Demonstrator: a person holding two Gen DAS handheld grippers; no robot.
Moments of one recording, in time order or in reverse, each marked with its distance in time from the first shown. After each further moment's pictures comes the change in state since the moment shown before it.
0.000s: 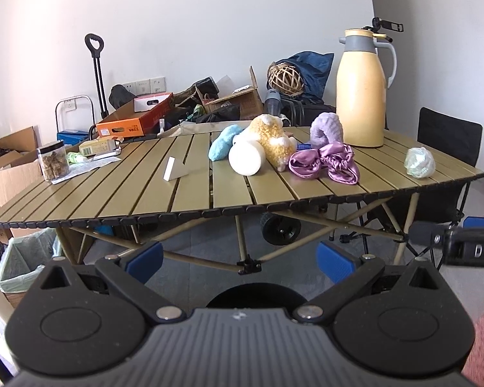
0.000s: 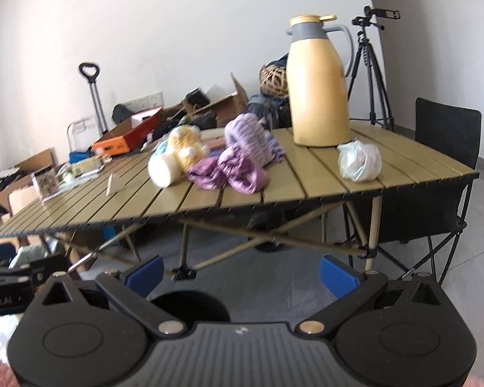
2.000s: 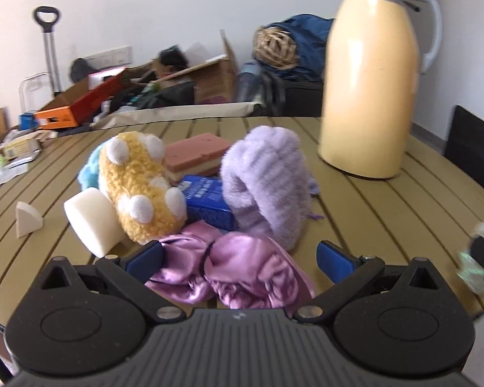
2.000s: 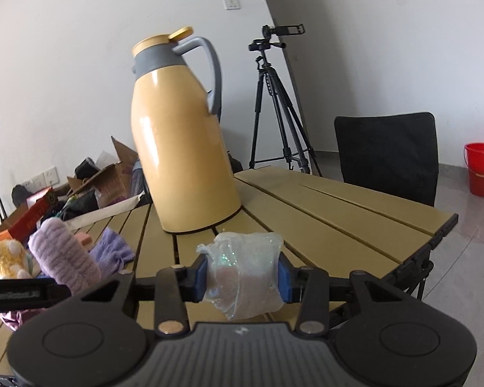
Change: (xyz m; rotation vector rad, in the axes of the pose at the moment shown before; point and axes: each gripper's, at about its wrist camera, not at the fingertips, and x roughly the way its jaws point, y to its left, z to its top) left arm 0.246 -0.155 0.116 -0.065 0.139 0.052; right arm 0.153 -0.159 0.082 0.199 -0.199 -0.250
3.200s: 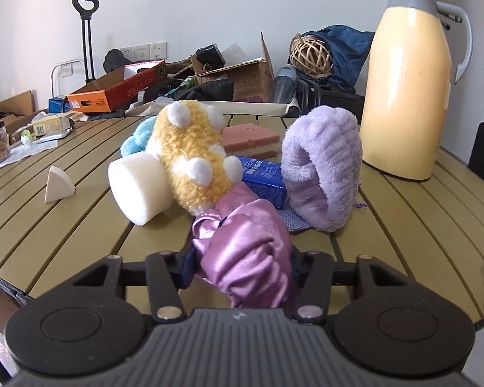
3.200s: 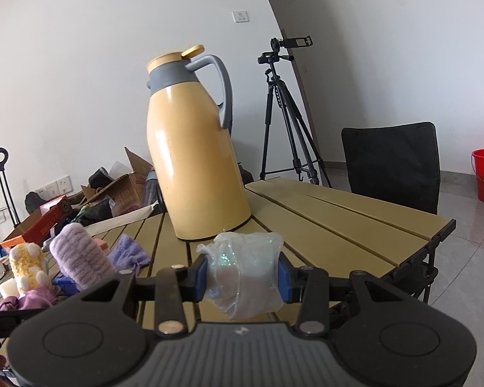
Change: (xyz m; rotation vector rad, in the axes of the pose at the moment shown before) left arm -0.011 0.032 -0.030 -0.090 -0.037 0.044; right arm -0.023 0.001 -0.002 -0.010 -0.047 0.050
